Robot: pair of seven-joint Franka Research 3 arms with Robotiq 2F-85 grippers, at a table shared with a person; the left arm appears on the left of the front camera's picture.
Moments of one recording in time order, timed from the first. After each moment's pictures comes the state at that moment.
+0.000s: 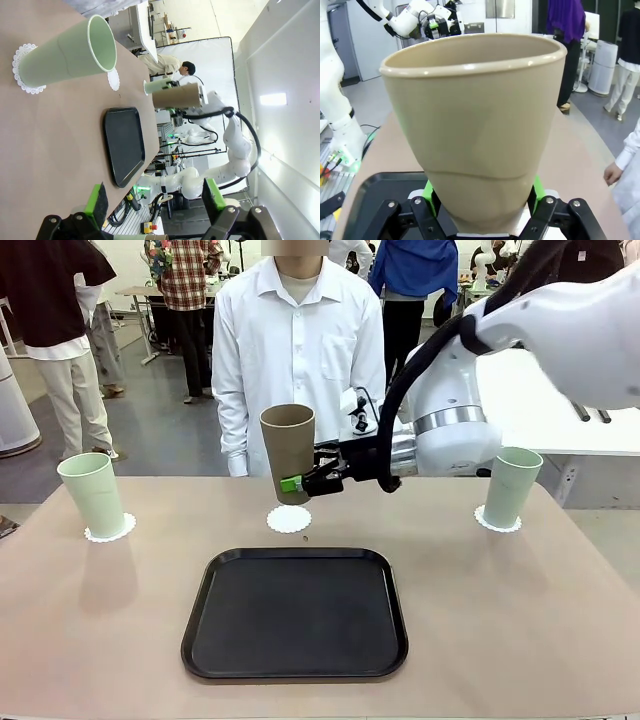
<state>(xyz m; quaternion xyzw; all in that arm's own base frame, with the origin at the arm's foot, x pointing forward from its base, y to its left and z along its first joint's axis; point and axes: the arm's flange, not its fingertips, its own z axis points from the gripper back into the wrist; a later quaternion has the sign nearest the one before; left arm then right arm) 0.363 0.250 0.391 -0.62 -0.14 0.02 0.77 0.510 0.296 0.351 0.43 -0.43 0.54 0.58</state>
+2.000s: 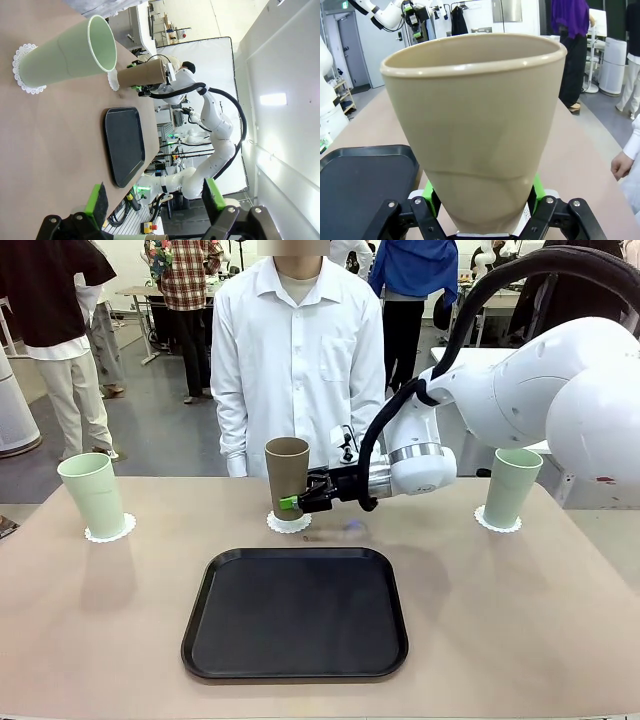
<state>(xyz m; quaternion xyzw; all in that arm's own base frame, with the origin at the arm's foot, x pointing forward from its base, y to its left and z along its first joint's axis) 0.363 0.250 0.391 -0.62 -0.14 0.02 0.77 0.601 0.311 0.241 0.47 -0.42 0.53 0.57</state>
